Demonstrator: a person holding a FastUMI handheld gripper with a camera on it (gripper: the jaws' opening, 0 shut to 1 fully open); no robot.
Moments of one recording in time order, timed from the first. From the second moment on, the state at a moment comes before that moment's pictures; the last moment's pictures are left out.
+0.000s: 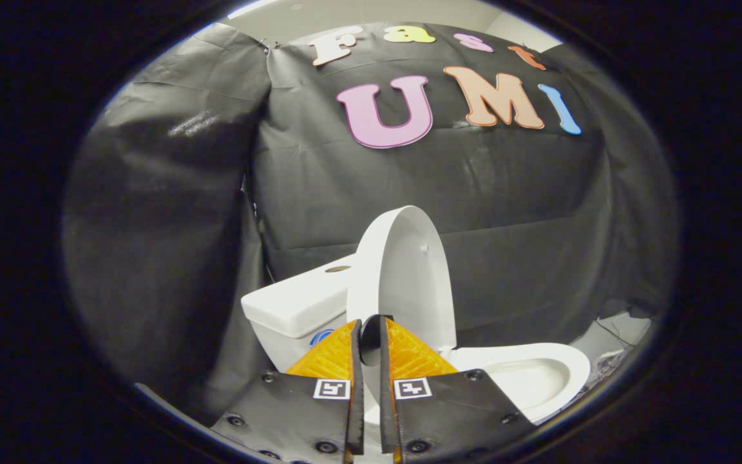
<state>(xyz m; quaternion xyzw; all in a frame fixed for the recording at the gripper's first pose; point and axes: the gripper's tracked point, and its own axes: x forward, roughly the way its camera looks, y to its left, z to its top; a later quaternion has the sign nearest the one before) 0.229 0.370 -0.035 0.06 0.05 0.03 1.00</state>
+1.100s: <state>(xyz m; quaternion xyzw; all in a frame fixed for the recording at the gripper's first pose) 0.213 0.289 0.054 0.03 0.00 0.01 1.00</state>
